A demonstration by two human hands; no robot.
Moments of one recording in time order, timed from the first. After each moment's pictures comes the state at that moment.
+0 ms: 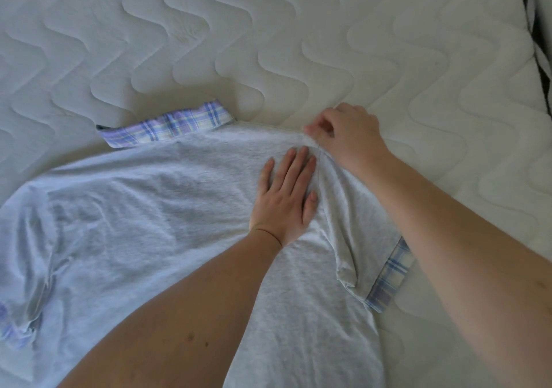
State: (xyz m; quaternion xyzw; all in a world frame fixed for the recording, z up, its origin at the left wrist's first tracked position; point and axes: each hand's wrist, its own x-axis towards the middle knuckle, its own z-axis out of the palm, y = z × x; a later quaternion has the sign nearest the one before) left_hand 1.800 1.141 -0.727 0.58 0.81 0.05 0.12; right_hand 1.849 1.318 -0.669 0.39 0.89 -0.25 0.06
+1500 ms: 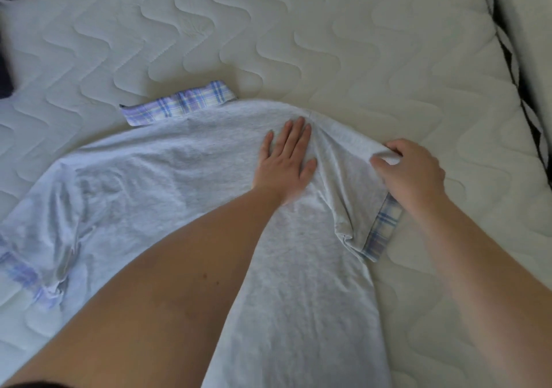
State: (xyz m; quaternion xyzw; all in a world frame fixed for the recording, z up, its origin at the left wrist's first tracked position) left_hand 1.798 1.148 -0.700 0.57 0.79 -0.01 0.22; right_hand 1.978 1.261 -0.630 0.61 0.74 -0.28 0.04
